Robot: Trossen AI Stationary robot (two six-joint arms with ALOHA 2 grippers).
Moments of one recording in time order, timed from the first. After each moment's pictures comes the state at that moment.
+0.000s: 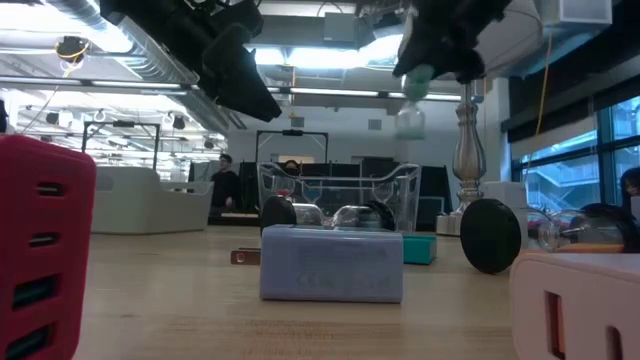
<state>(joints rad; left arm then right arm) -0.05 1.30 0.77 -0.12 -0.45 -0.17 0.01 1.26 1.07 -0.56 0.44 0.53</state>
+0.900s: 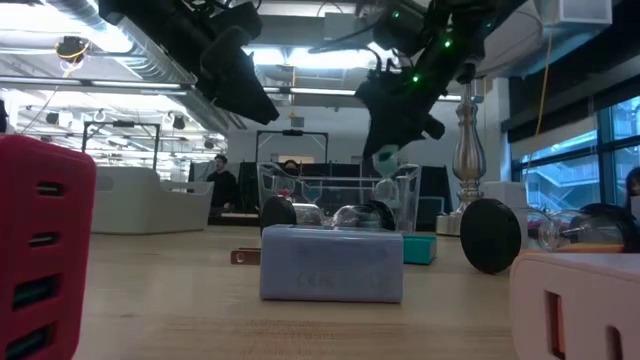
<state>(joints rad) -0.05 1.30 0.77 -0.14 -0.45 -0.18 -0.21 1.59 1.07 -0.38 0.32 0.40</state>
